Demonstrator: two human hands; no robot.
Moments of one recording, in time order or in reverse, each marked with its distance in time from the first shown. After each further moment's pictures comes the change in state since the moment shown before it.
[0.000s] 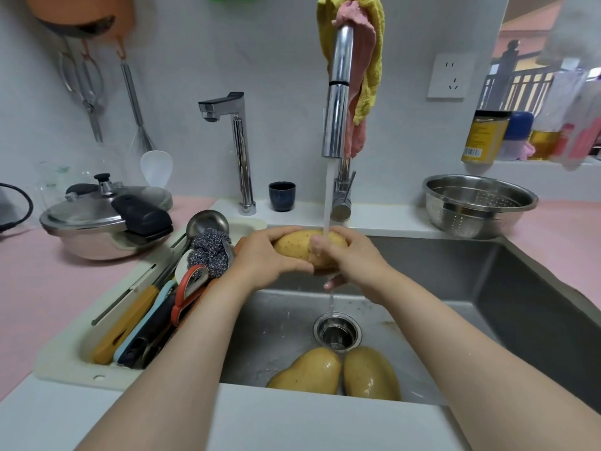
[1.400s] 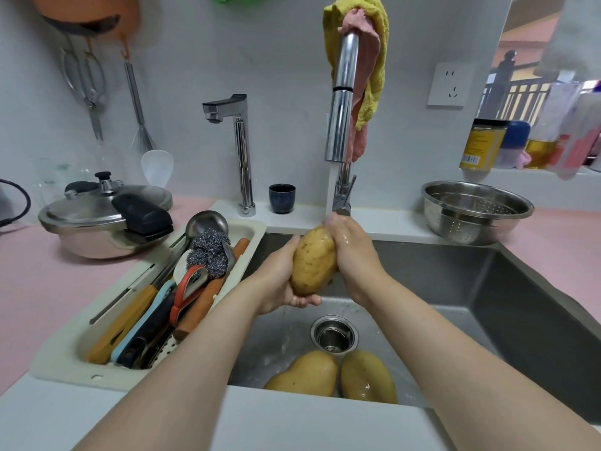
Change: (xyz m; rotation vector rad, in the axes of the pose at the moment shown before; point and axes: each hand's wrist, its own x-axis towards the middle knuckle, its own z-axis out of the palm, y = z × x) left_hand -0.015 0.023 0.028 -0.615 -0.312 -0.567; right_hand 0.003 -0.009 0.021 0.135 0.239 -0.121
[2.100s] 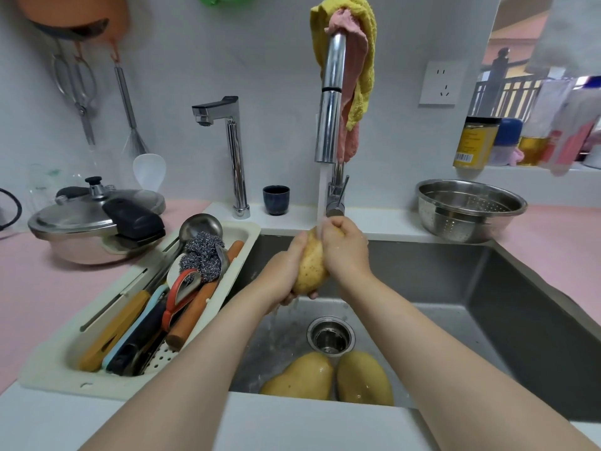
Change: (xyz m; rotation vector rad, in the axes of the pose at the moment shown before) left_hand 0.009 0.000 0.013 0.436 0.236 0.147; right_hand 0.008 0.002 0.006 -0.172 0.223 -0.036
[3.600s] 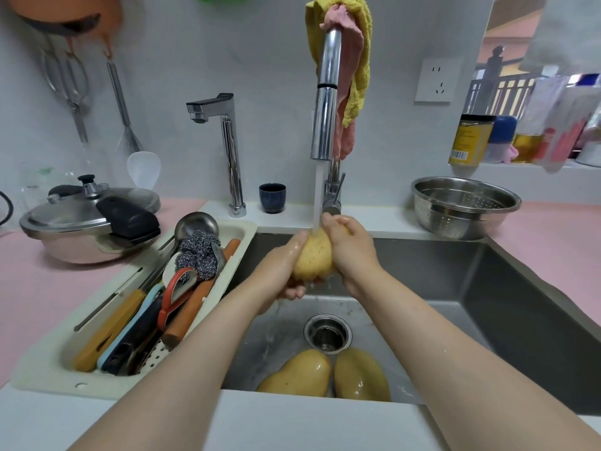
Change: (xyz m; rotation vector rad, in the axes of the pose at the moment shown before) left_hand 0.002 -0.004 -0.003 -0.231 -0.109 0.063; right_hand 0.009 0.011 -0.010 0.230 -0.075 0.105
